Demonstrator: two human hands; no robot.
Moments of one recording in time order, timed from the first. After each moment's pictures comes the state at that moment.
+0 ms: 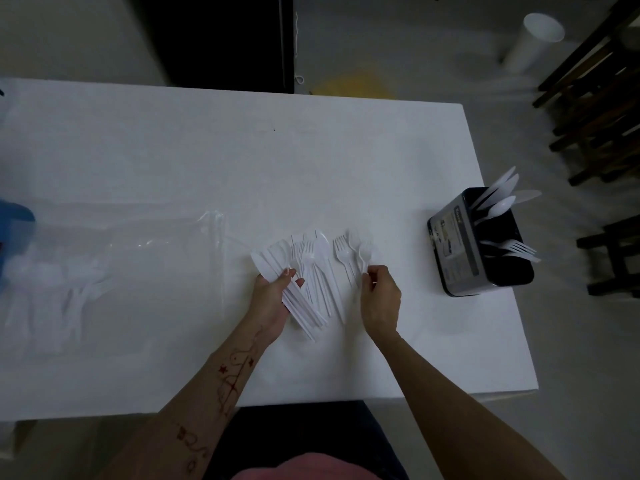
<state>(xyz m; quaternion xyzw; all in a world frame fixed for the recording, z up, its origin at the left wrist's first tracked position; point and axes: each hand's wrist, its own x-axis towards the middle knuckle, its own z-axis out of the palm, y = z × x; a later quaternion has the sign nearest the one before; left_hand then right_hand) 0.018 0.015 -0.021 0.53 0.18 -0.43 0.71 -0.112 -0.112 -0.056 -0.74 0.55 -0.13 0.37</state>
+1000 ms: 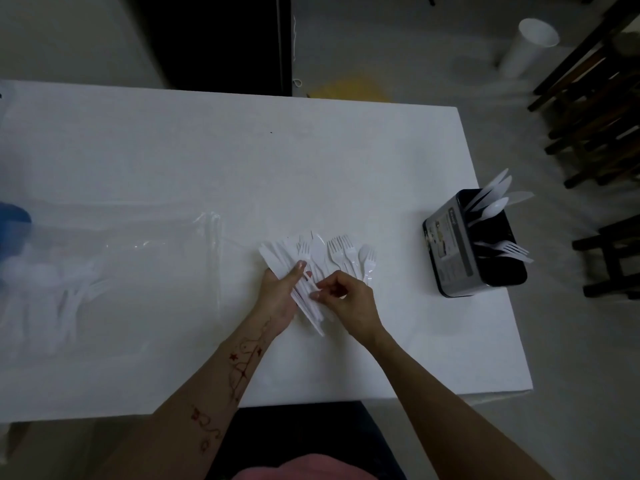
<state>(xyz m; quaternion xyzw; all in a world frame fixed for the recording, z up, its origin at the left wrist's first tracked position) 0.013 -0.003 -0.016 0.54 0.12 -0.46 0.70 -0.105 -0.094 -0.032 -0.74 0.37 -0.08 0.55</state>
